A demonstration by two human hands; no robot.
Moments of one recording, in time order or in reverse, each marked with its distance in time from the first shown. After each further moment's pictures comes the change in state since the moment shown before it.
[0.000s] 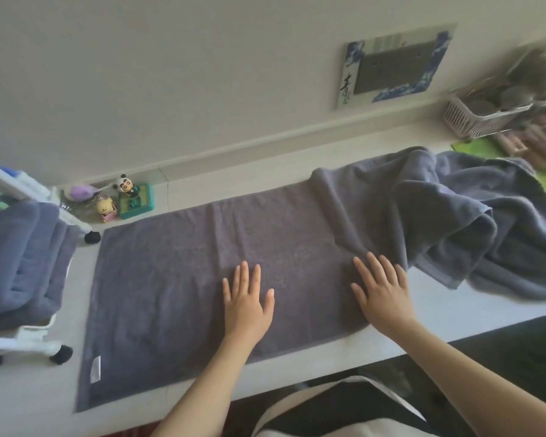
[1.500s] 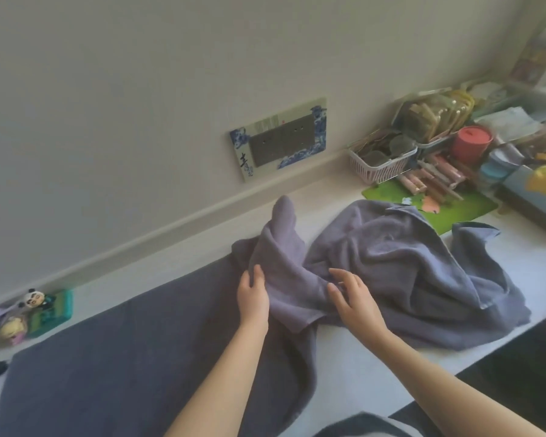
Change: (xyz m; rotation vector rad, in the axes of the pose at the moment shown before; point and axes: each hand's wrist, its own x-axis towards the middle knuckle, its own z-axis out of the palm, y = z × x) left_hand 0.136 0.245 -0.062 -1.267 0.075 -0.316; right_hand 0.070 0.130 -0.074 0.900 0.219 0.147
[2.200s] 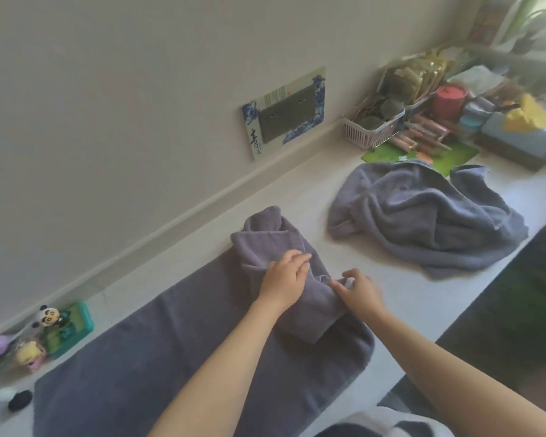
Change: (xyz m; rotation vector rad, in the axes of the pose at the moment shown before) left_hand 0.028 -0.016 -0.092 0.942 -0.626 0.724; right_hand -0.048 -0.044 0.114 -0.095 0.056 0.526
